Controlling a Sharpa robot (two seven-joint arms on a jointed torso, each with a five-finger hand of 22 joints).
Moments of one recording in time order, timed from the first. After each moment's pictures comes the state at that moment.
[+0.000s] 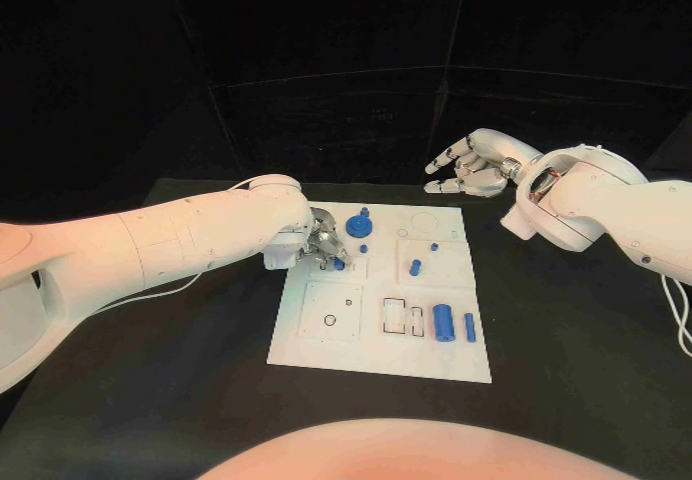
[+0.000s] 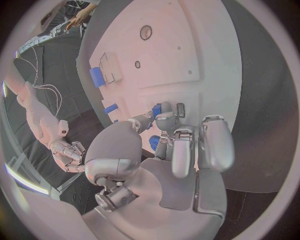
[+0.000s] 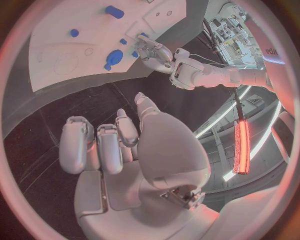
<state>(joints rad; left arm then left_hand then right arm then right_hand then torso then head) 1.27 -0.50 -0.15 1.16 -0.99 0.26 -0.53 0.90 0.04 0.57 0.07 0.06 0.87 0.03 0.74 0.59 1.27 -0.04 1.11 0.90 1.47 -0.09 1.57 1.31 0.08 1.46 0.01 1.33 1.18 1.30 -0.82 -0.02 1.45 -1.09 -0.23 -0.04 1.35 0.00 0.01 0.13 0.27 0.86 0.17 0.12 0.07 1.32 0.08 1.24 1.25 1.47 0.01 1.45 1.31 0.07 1.43 0.10 1.39 1.23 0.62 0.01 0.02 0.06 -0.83</state>
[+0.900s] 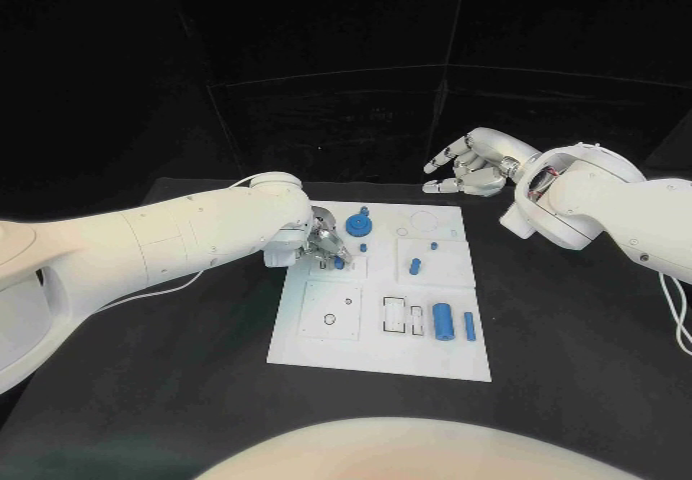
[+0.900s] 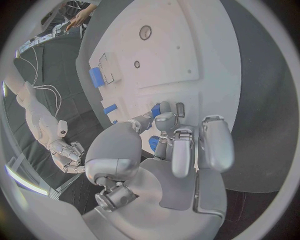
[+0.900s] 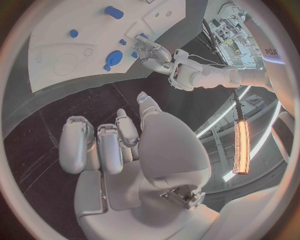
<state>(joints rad) 1.27 -0.48 -0.15 1.14 -0.99 0.28 -0.53 0.85 -0.01 0.50 0.10 0.06 0.88 0.03 0.75 0.59 1.27 -0.04 1.12 0.91 1.46 -0.09 1.57 1.31 0.08 1.46 0.01 1.34 1.19 1.30 -0.82 -0.02 1.45 -1.09 -0.23 -0.03 1.34 -0.02 -0.03 0.15 0.29 0.86 0.17 0.12 0.07 1.32 0.08 1.24 1.25 1.47 0.00 1.44 1.31 0.07 1.43 0.10 1.39 1.22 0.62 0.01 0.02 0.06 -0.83</state>
